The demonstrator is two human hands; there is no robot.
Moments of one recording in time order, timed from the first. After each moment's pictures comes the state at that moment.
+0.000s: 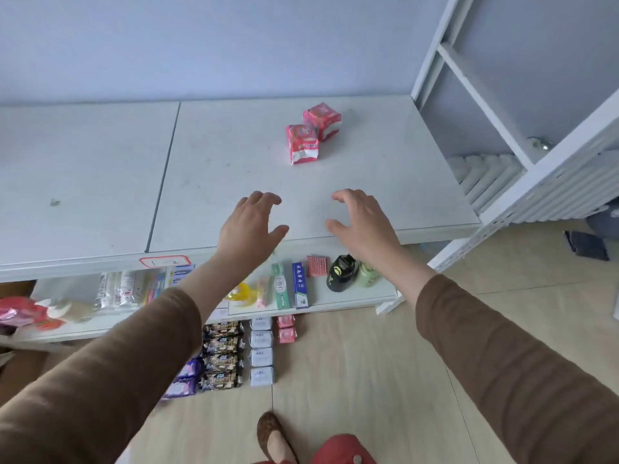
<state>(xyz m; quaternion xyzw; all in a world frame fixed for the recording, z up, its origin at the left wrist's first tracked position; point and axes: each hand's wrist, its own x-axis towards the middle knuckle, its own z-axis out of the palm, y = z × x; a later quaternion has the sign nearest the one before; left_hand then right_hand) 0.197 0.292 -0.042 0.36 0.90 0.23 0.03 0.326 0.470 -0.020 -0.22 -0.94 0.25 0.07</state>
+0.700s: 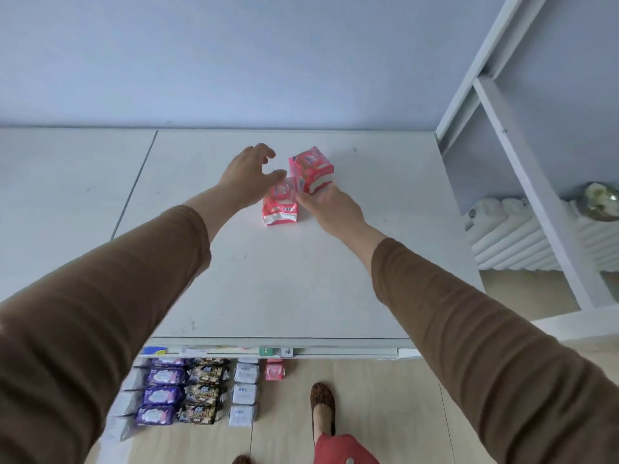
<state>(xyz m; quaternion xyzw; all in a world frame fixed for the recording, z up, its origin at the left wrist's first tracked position) -0.001 0.491 -0.023 0.27 0.92 0.26 0.10 0.123 0.632 -0.051 -0.28 -0.86 0.42 -0.03</state>
